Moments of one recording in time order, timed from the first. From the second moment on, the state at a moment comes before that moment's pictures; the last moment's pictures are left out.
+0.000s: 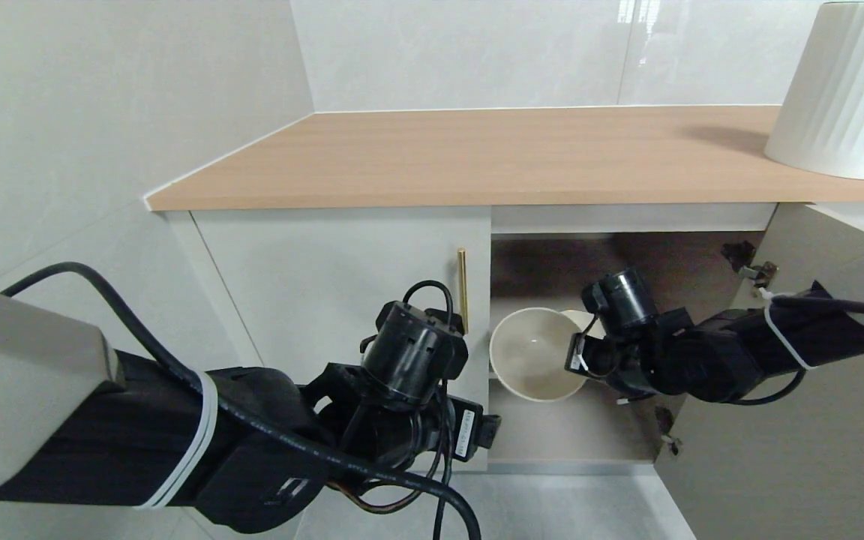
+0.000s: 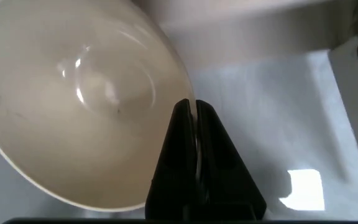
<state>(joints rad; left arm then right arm) -0.80 1.92 -0.97 -0.22 0.23 -0.30 0.50 2.08 -1.15 -0.18 -0.32 0.68</state>
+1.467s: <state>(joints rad) -0.79 1.93 -0.98 -0.22 0.23 -0.31 0.28 2.33 -1.38 -0.35 -0.38 0.72</state>
